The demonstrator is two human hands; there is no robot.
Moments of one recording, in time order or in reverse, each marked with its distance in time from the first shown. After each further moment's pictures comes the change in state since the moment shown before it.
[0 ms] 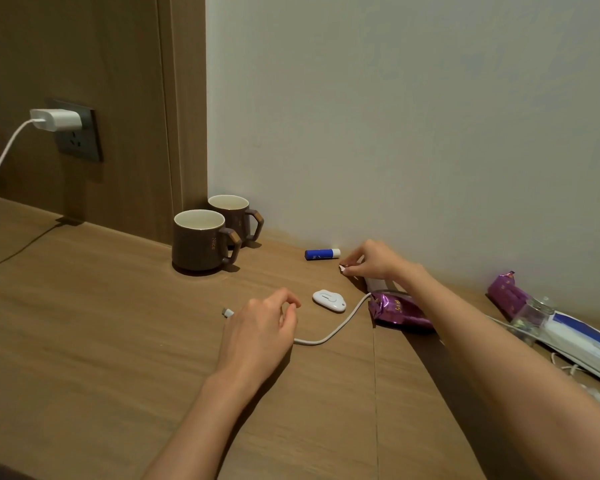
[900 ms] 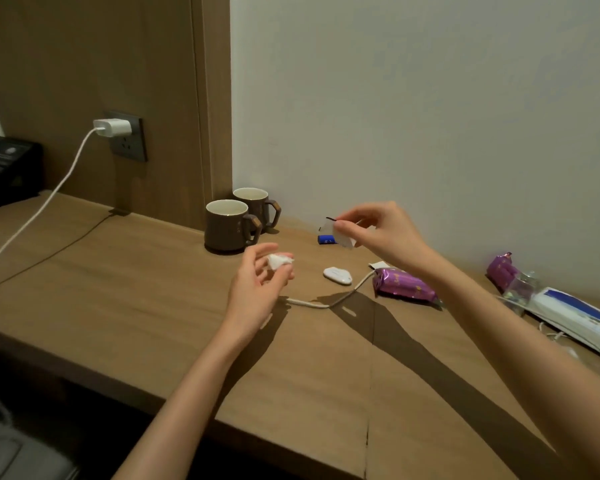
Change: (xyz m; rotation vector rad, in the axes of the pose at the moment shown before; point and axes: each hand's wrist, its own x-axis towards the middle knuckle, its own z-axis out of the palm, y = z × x) left_hand -0.034 0.008 -0.043 -0.800 0.114 -0.163; right_hand -0.144 -0.116 -0.044 0.435 0.419 -0.279
